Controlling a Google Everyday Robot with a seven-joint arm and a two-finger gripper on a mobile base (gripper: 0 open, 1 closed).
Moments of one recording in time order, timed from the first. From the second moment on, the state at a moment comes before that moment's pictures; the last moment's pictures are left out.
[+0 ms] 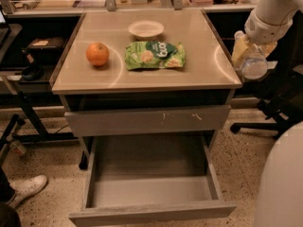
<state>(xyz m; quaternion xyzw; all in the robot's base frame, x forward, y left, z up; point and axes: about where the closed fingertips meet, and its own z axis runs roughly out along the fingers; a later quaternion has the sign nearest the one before) 0.659 -0.298 0.883 -0.08 0.99 -0.03 0.14</state>
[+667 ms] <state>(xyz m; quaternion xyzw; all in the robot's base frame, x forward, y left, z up) 0.656 -0.291 0.886 -0.09 0.98 -0.02 0.15</state>
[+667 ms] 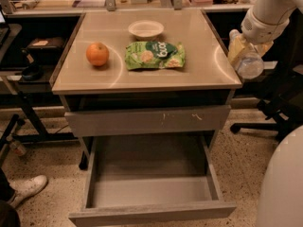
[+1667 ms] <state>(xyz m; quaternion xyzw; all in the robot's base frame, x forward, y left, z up) 0.550 -0.219 0.884 -0.18 0.97 0.02 0.15</state>
